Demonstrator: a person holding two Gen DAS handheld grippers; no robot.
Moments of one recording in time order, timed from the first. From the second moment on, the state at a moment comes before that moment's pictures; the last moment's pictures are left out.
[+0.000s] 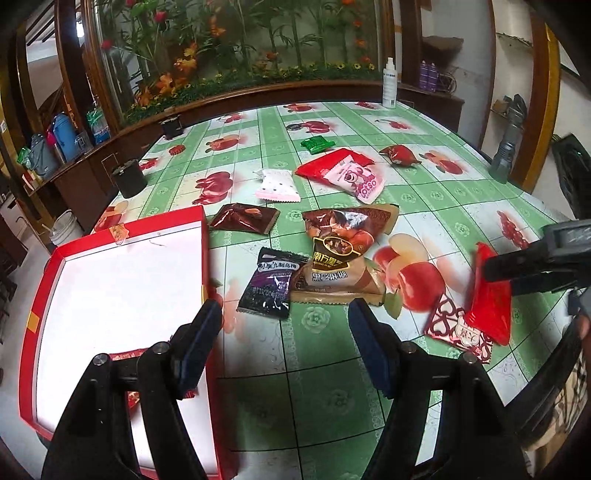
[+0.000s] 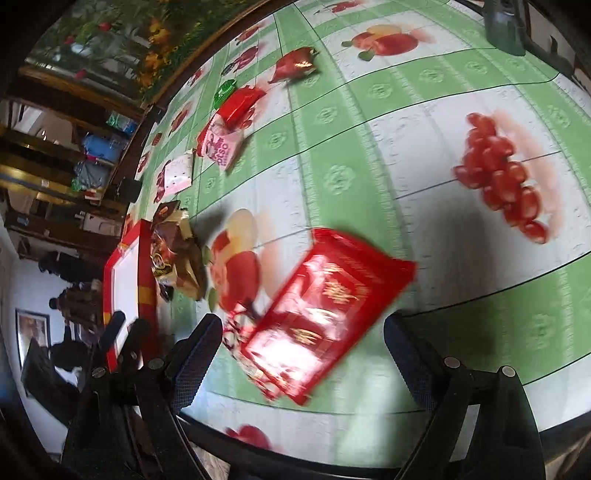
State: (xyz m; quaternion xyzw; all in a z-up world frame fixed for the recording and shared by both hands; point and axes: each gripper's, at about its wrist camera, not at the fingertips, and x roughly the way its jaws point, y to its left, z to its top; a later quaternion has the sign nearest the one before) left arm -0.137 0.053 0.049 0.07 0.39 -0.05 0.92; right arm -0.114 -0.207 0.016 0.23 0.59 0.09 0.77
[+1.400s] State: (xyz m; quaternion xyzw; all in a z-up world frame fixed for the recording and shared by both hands) left arm -0.129 0.081 0.066 -0.04 0.38 -0.14 0.91; right arm -0.112 -0.158 0.022 0.20 0.50 0.22 0.81
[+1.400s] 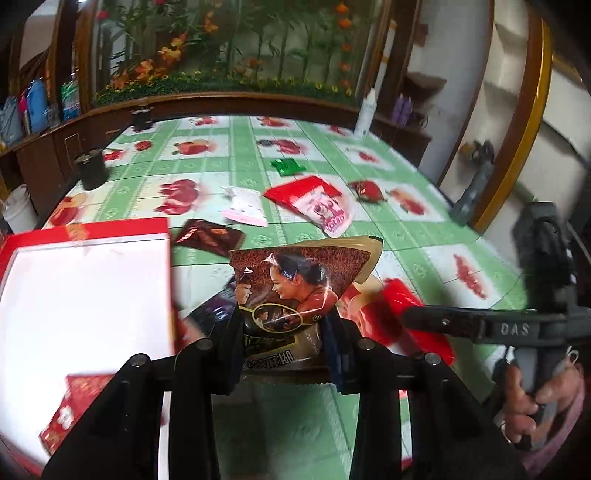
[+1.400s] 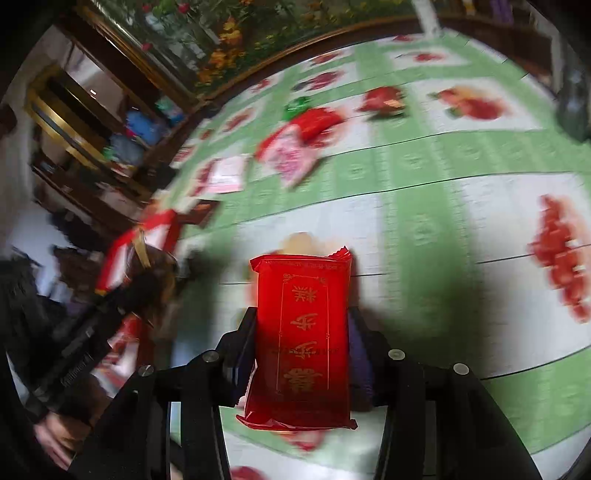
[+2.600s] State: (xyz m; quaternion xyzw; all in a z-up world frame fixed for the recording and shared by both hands) left arm -0.174 0.271 0.030 -0.13 0.38 0.11 0.91; right arm -0.085 0.118 0.039 0.15 0.49 0.38 0.77
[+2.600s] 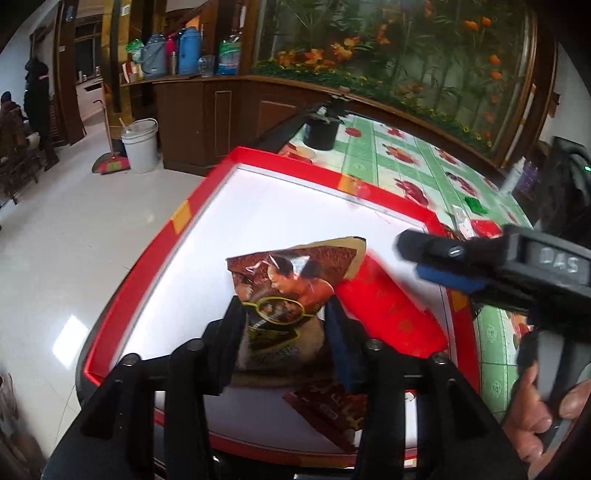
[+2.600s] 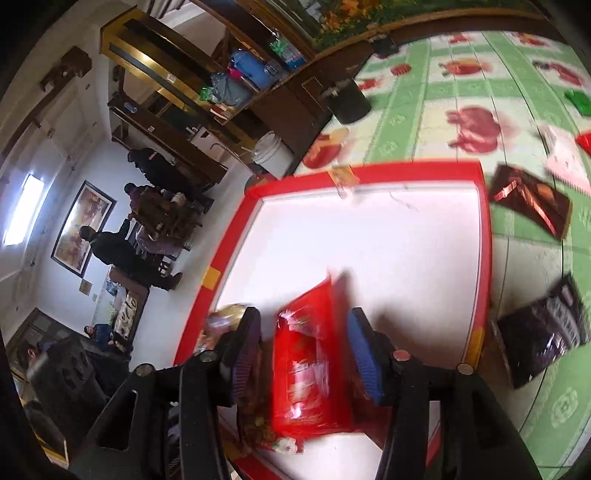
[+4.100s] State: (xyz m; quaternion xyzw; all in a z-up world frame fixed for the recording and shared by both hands) left arm -0.156 0.103 0.052 0.08 0.39 -0.07 0.91; right arm -0.155 -0.127 0.015 -0.14 0.47 0.27 0.83
